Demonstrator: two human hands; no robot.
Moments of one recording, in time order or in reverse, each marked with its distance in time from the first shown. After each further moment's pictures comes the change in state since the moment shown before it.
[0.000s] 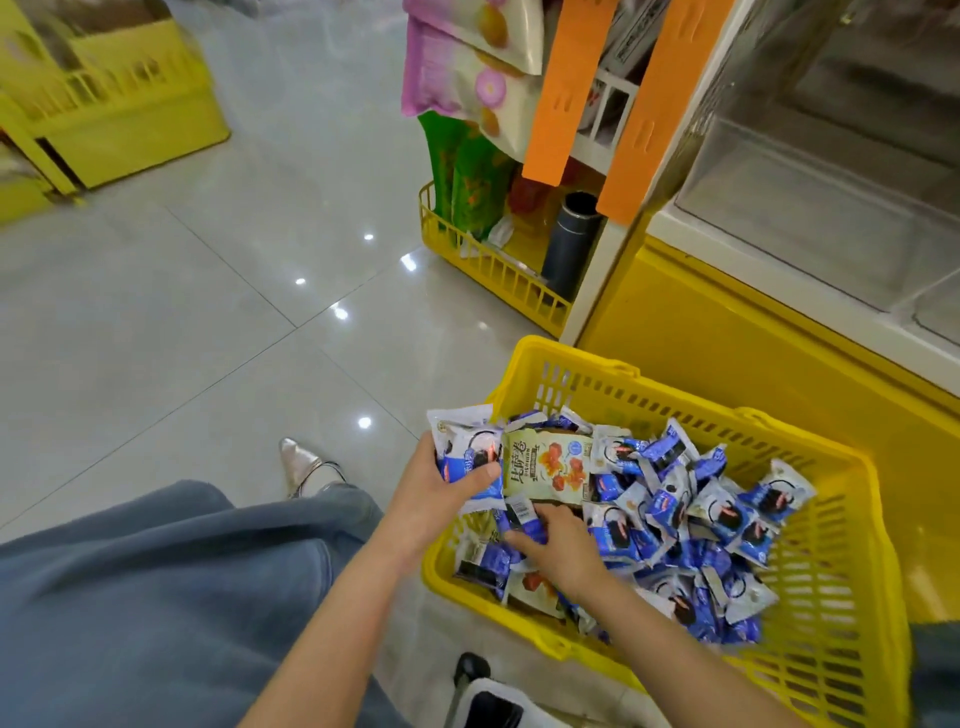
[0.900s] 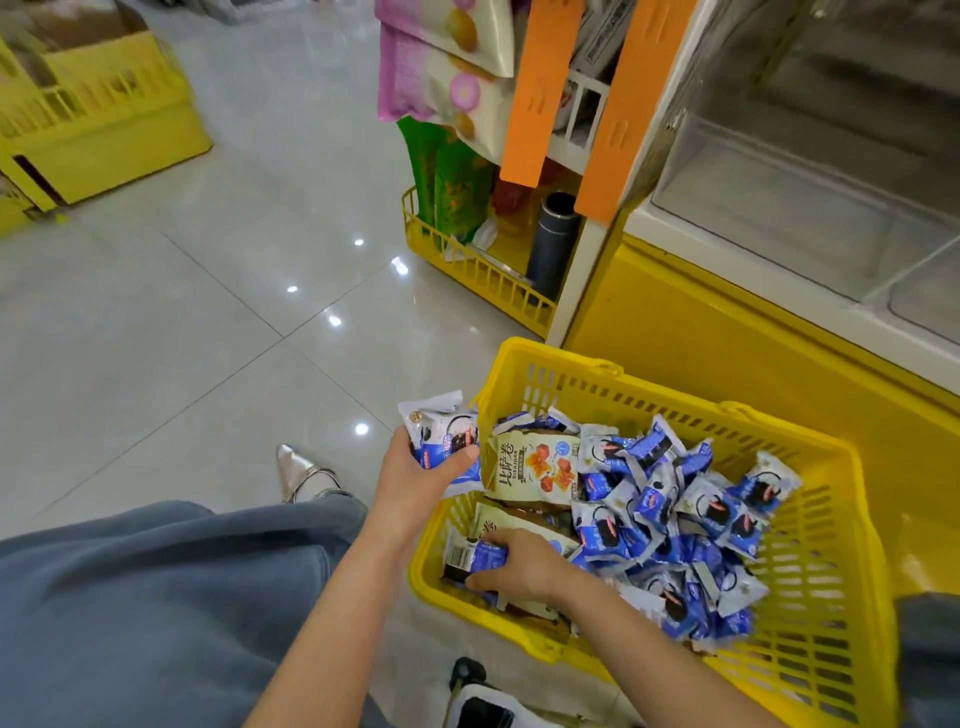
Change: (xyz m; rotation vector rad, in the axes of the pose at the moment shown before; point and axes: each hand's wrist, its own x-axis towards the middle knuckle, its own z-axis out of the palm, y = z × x) left_hand 0.009 0.005 0.003 -0.029 0.139 0.012; right_hand 0.003 -0.014 0.013 -0.022 -0.352 0.051
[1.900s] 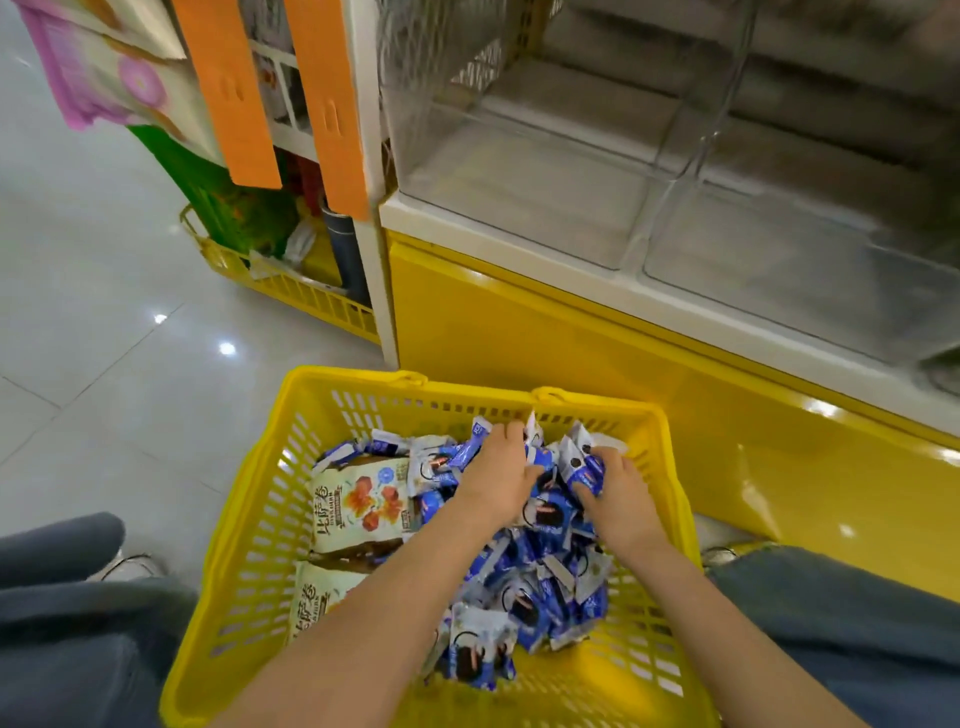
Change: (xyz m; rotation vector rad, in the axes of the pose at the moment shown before) left_hand 0.034 -0.046 0.275 1.130 -0.587 0.334; right_hand -0.074 0.178 -0.167 -0.012 0.789 0.280
